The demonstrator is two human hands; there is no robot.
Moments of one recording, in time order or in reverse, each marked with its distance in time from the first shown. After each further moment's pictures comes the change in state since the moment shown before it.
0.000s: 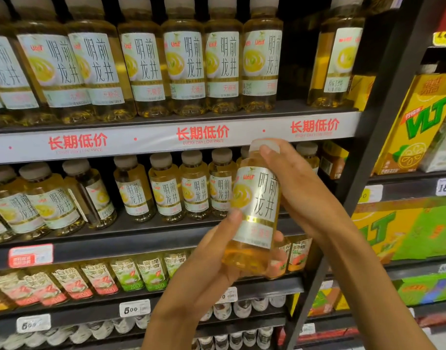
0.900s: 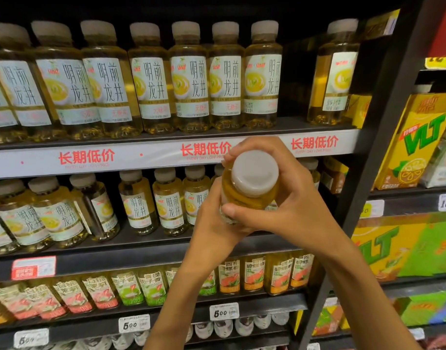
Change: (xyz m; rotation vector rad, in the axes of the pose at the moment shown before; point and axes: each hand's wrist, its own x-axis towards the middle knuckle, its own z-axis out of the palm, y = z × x) left_hand 0.048 0.022 -0.009 0.675 0.317 0.543; right_hand -0.006 -0.023 0.012 -0.273 -0.164 -0.635
